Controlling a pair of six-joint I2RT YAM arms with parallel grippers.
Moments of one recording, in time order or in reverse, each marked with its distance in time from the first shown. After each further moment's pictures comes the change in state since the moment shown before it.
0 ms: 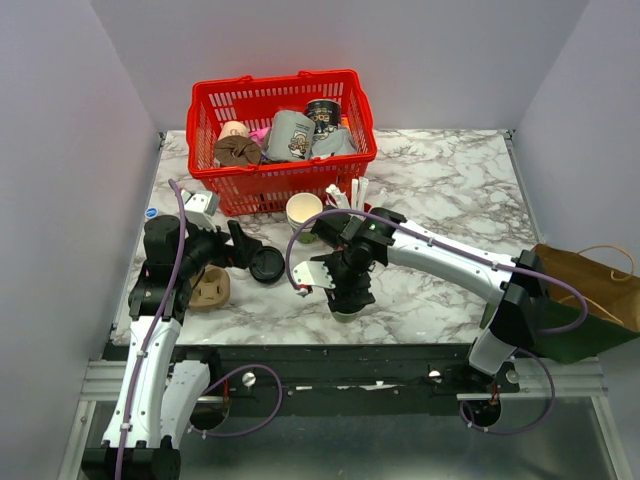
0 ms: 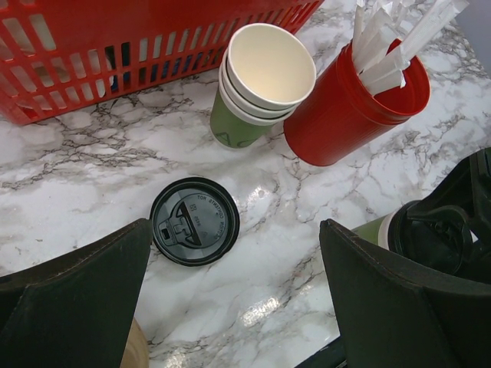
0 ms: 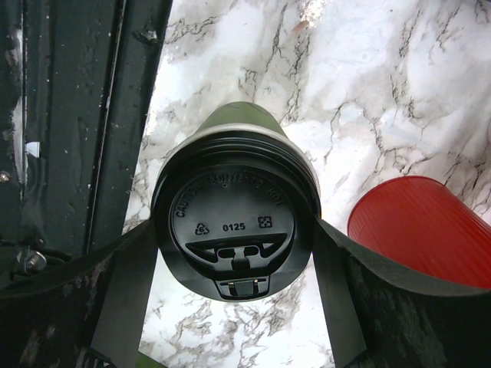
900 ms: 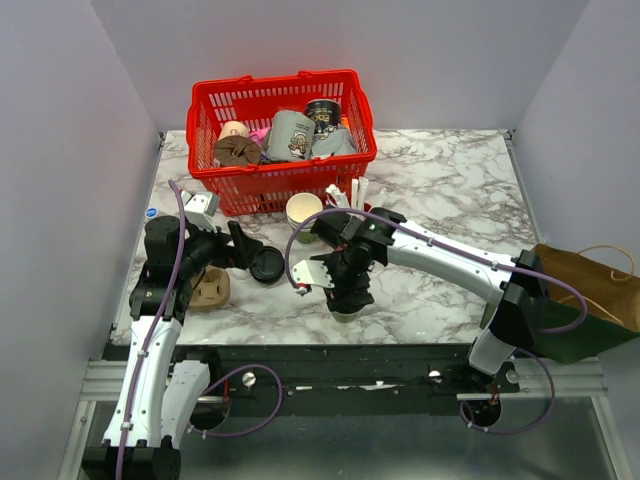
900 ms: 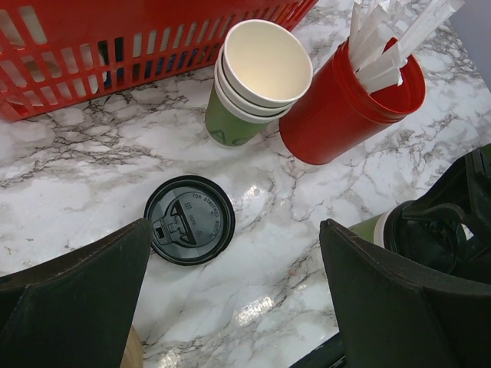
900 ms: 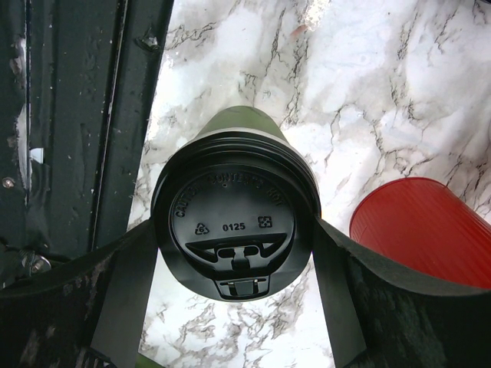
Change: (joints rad) left arm 0.003 0.000 -0.012 0.009 0.016 -0.013; right arm 0.000 0.001 0.002 0.006 -0.009 0.018
